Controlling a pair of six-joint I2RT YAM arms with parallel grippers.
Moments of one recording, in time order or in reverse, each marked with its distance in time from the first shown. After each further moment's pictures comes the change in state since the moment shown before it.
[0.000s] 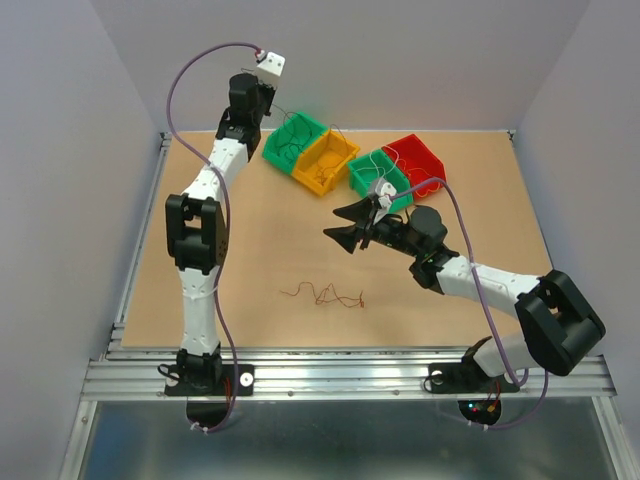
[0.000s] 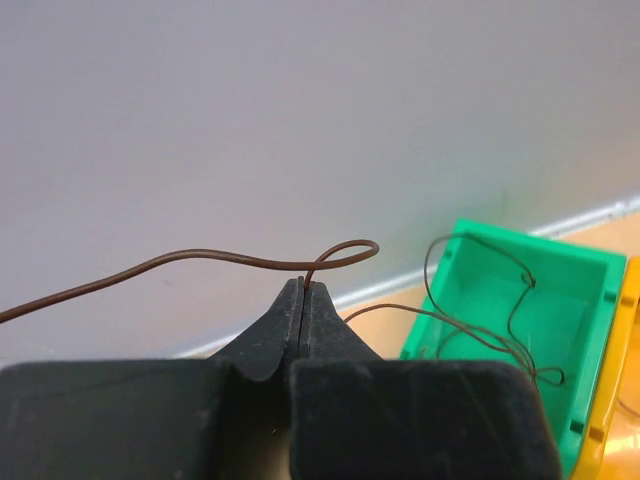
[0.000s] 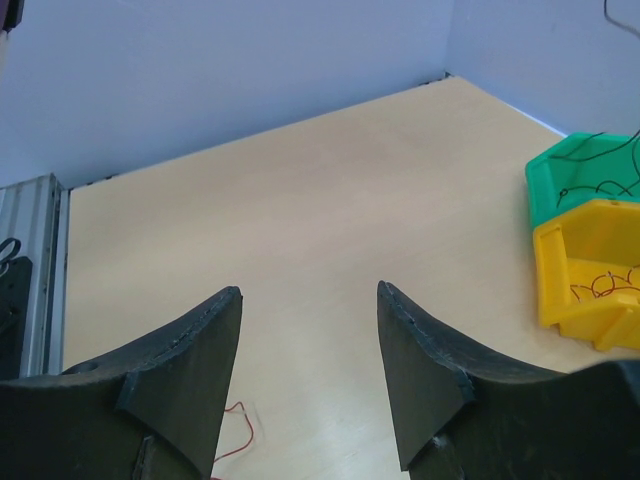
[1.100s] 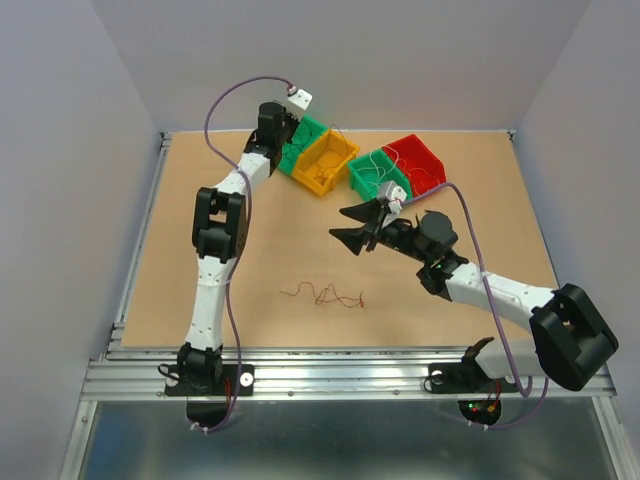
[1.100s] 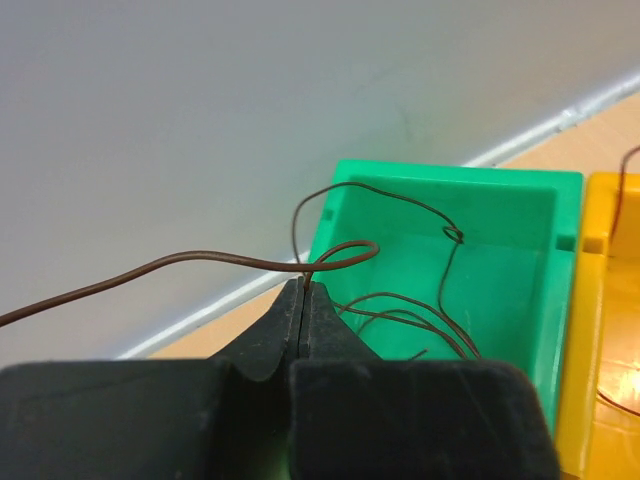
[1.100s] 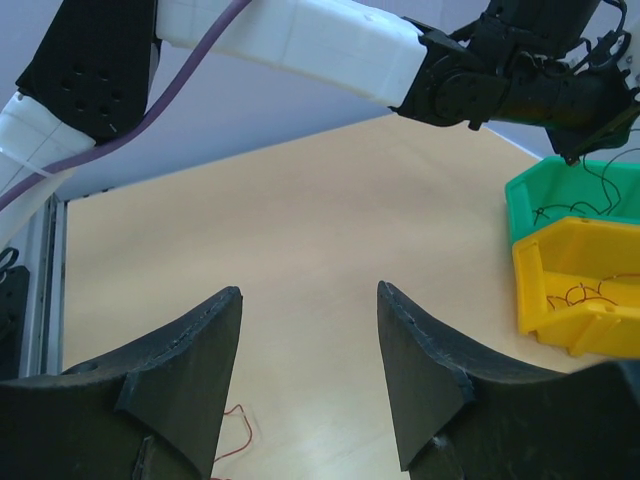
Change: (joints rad) left arm -0.042 0.262 0.091 0.091 0.075 0.033; right arm 0.000 -0.093 -0.046 -0.002 0.019 -0.016
